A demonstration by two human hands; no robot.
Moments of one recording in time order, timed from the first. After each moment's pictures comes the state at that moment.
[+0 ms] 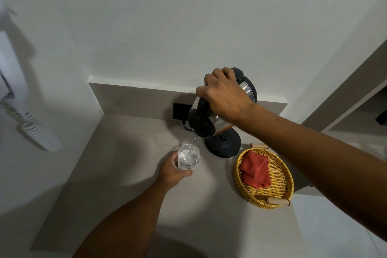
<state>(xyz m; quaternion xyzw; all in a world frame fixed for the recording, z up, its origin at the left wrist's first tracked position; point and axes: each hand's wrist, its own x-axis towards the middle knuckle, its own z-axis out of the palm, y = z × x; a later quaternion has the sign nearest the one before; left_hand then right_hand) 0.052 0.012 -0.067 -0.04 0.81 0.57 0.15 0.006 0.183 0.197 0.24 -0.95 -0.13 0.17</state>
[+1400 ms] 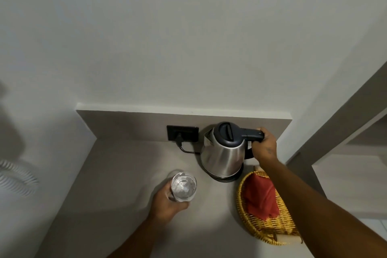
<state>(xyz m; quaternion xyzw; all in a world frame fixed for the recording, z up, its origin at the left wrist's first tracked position) 0.043 0.012 -0.094 -0.04 0.78 0.61 0.14 -0.019 0.334 0.026 -0.28 -0.80 0.51 0.14</state>
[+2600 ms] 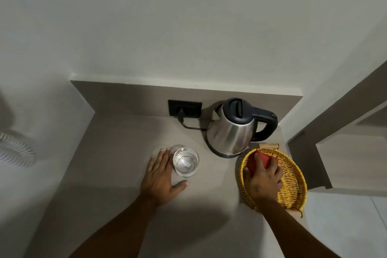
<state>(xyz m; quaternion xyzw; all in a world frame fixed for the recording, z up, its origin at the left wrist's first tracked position) 0.047 -0.018 -0.126 0.18 0.97 0.15 0.02 0.105 0.296 -0.086 -0.32 -0.93 0.18 -0.03</state>
